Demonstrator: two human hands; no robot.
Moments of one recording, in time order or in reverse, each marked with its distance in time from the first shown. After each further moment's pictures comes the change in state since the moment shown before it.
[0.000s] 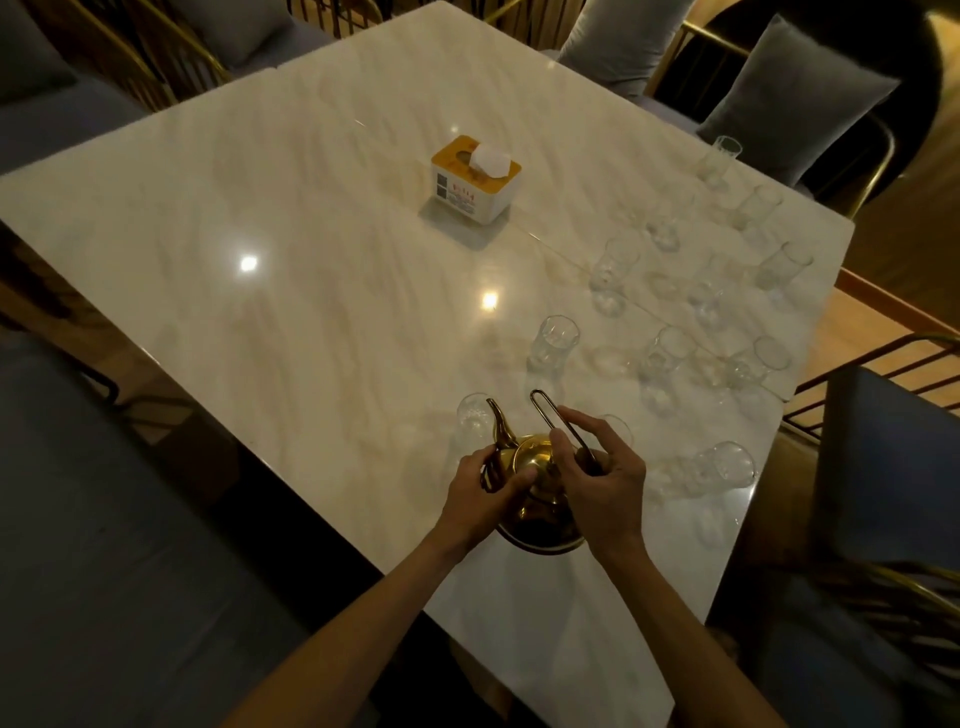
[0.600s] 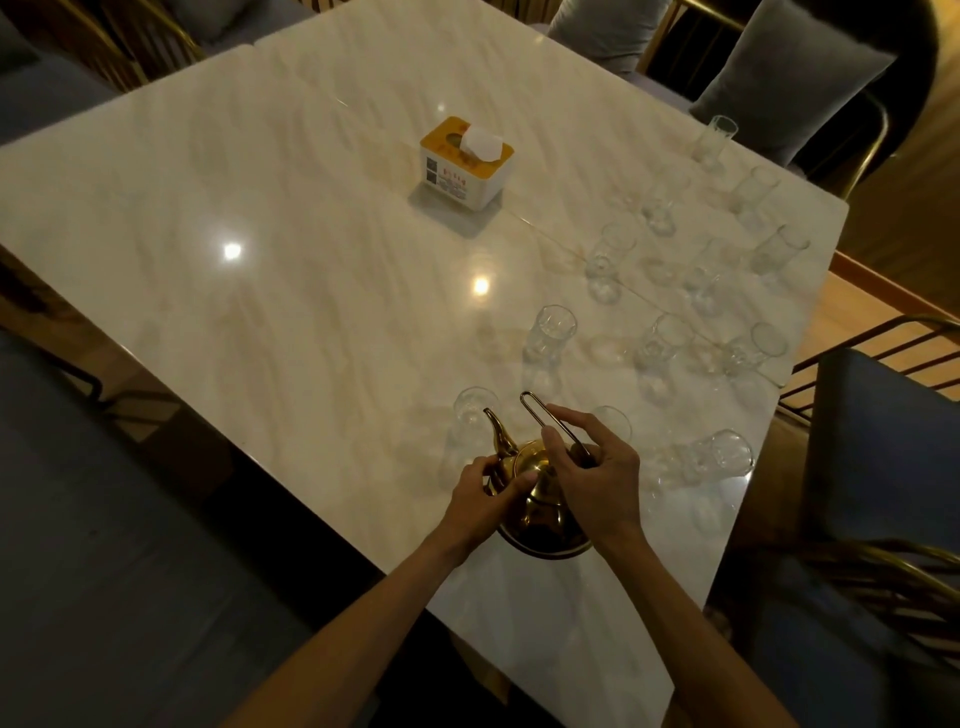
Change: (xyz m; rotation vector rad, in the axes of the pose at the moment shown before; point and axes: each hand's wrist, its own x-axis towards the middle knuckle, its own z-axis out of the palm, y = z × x) left_hand 0.011 -0.026 0.004 -0.077 -0.094 -0.124; right_hand 0.009 0.010 0.005 -0.121 -0.047 0.036
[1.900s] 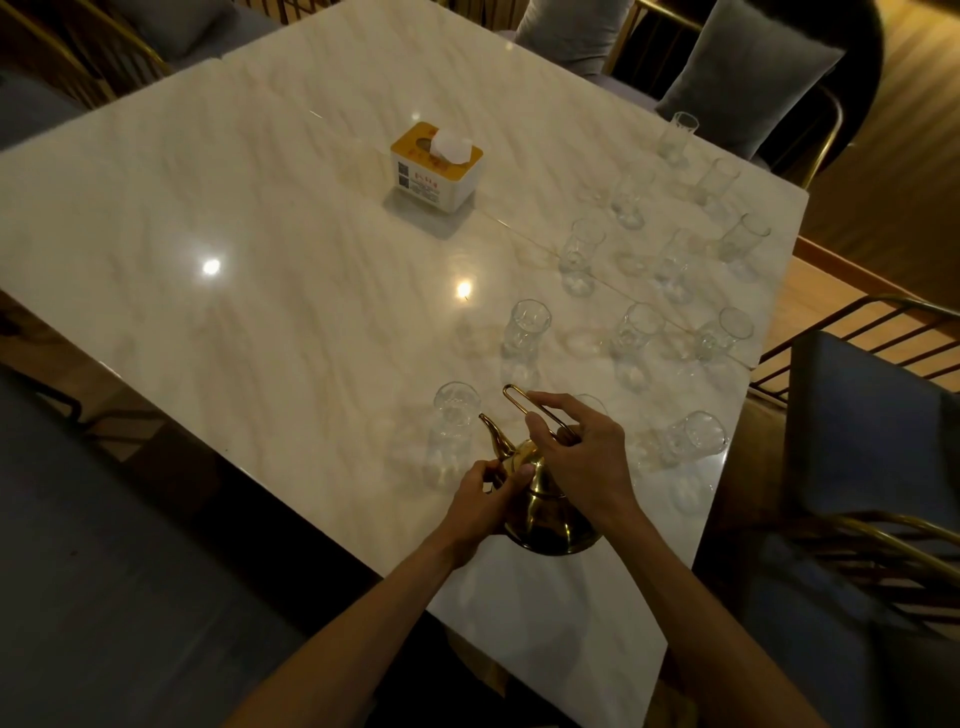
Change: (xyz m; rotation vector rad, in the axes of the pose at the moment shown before) left_hand -0.018 0.012 0.020 -0.222 -0.128 -0.072; right_hand 0.002 -0.016 -0.022 -0.129 -0.064 -0.019
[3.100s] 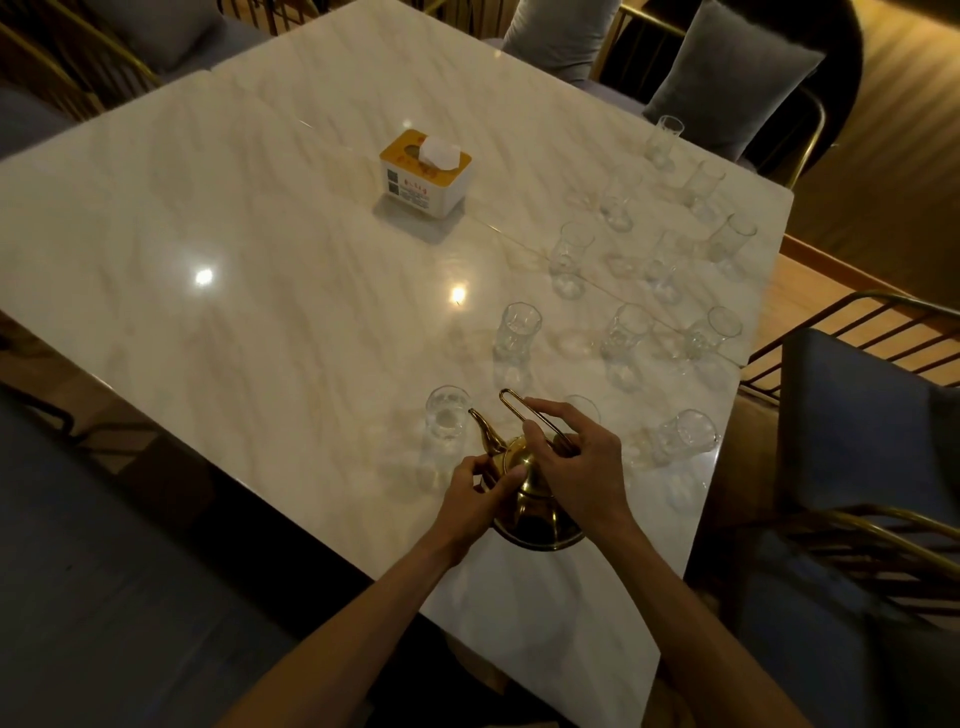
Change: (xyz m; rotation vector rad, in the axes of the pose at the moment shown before) left_hand 0.011 -0.012 -0.005 0.119 0.076 0.064; right_hand -0.010 0.013 -0.002 0.086 0.037 -0.073
